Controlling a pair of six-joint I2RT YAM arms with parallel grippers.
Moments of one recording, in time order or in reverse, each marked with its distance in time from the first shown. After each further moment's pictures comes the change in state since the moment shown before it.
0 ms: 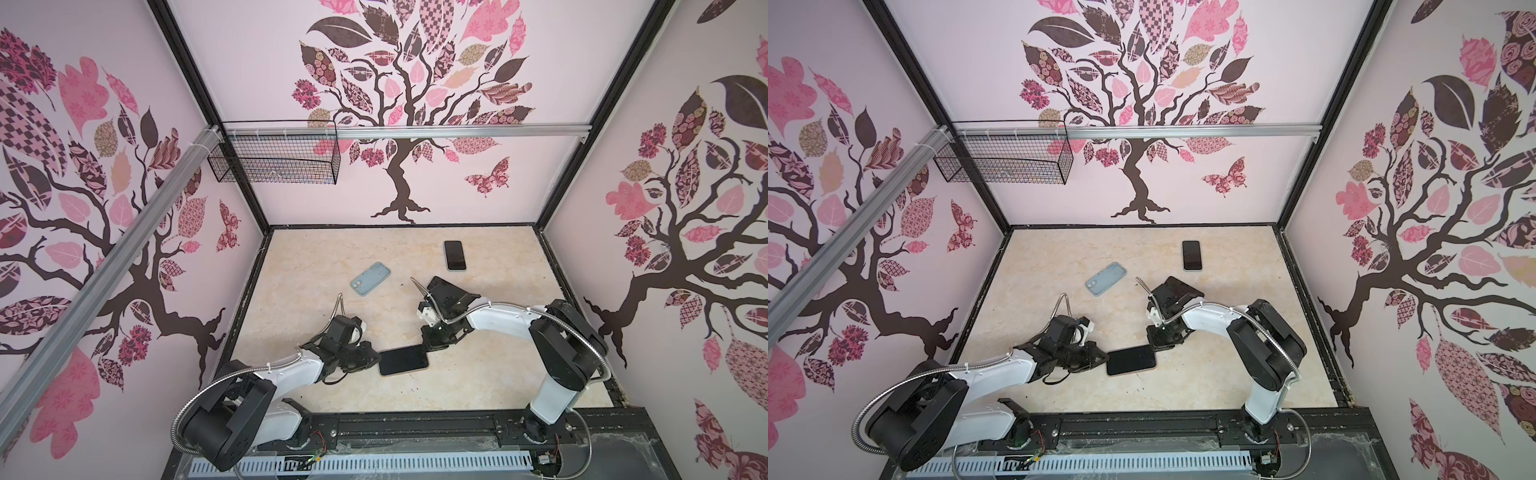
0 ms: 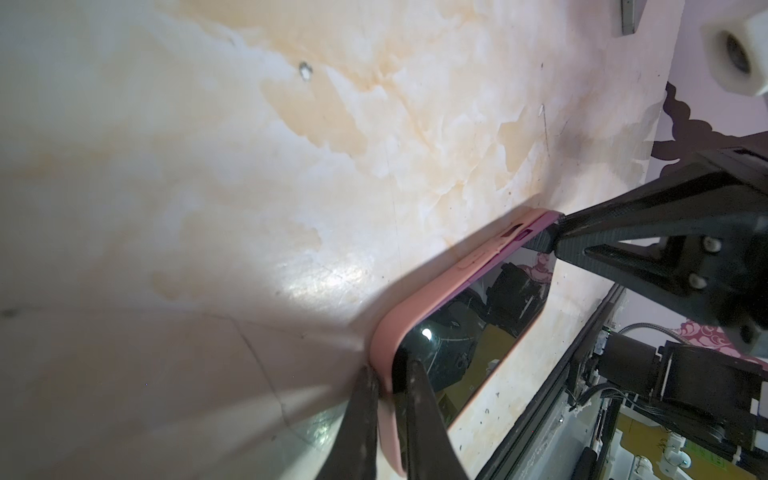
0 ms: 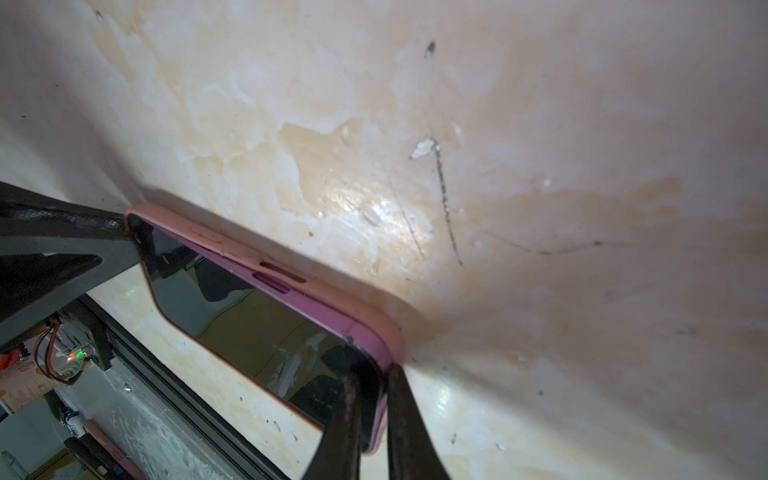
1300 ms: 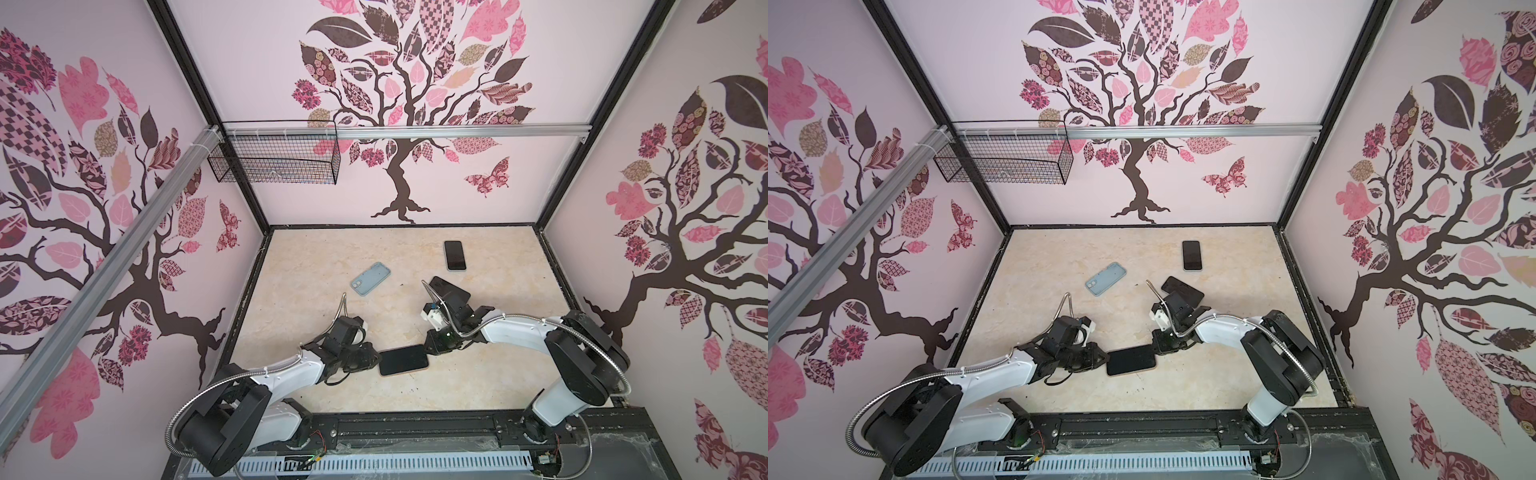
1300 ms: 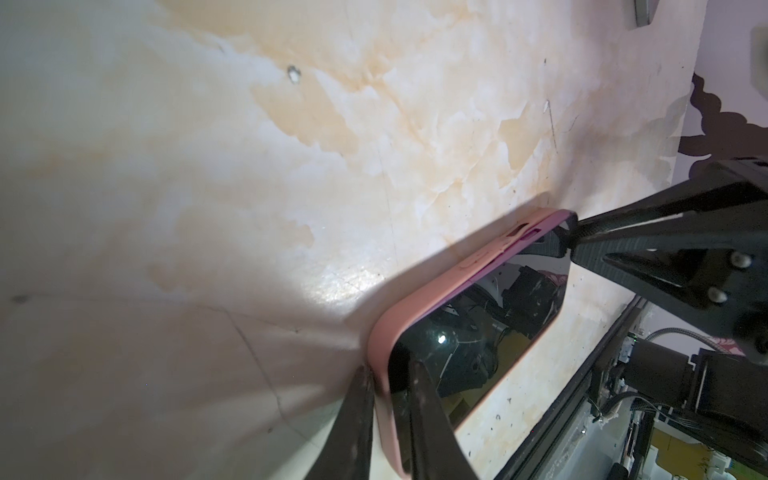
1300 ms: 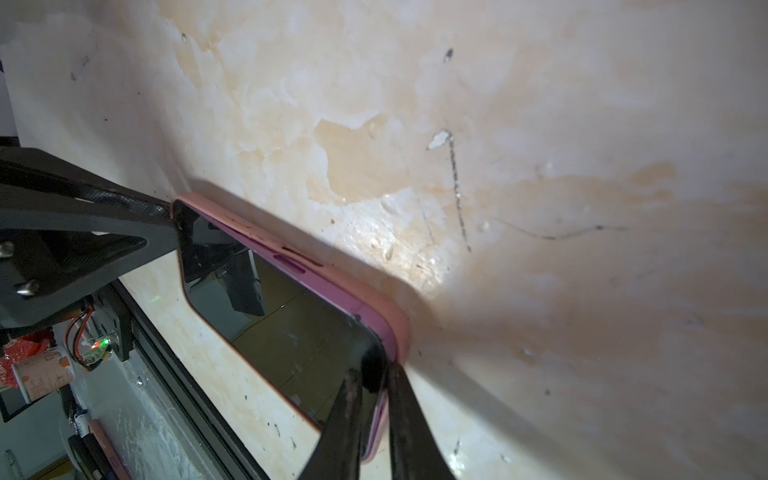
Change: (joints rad) left arm -0.039 -0.043 0.020 -0.060 -0.078 0.015; right arm -0.034 -0.138 -0.172 0.224 -0.066 -0.008
